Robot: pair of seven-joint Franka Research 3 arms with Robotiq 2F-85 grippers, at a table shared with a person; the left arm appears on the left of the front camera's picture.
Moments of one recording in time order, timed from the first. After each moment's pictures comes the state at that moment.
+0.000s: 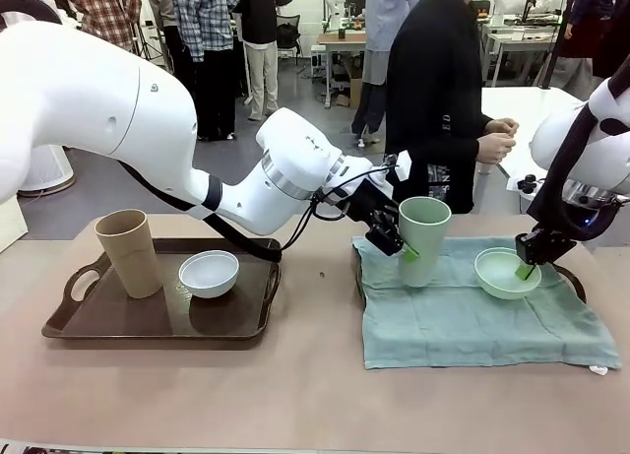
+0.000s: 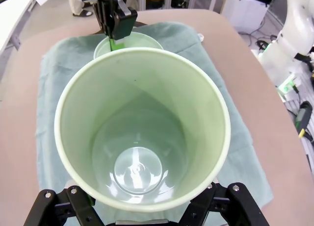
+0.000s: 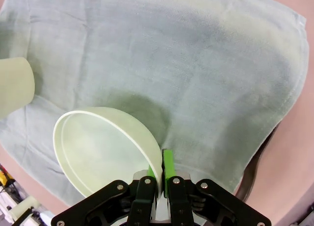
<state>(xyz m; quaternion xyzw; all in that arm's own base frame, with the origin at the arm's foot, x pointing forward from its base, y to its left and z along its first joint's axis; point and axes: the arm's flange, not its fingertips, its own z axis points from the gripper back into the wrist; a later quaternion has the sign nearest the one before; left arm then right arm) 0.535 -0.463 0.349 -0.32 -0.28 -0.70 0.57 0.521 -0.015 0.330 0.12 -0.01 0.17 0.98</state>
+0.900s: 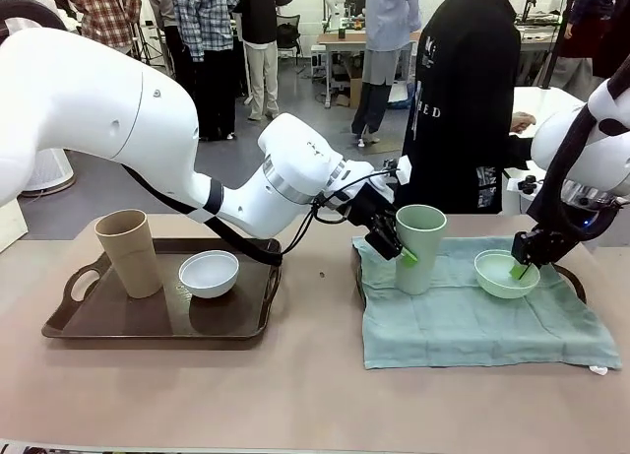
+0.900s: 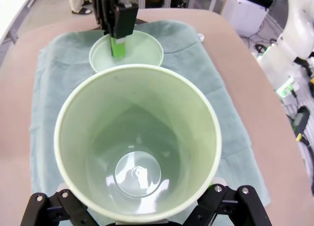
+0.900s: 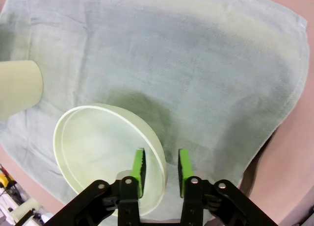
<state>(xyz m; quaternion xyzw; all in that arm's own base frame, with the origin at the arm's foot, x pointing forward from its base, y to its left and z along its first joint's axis) 0.536 -0.463 0.341 -0.33 -0.27 -0.69 0.59 0.523 -0.017 0.331 0.13 -0.02 0.17 0.98</state>
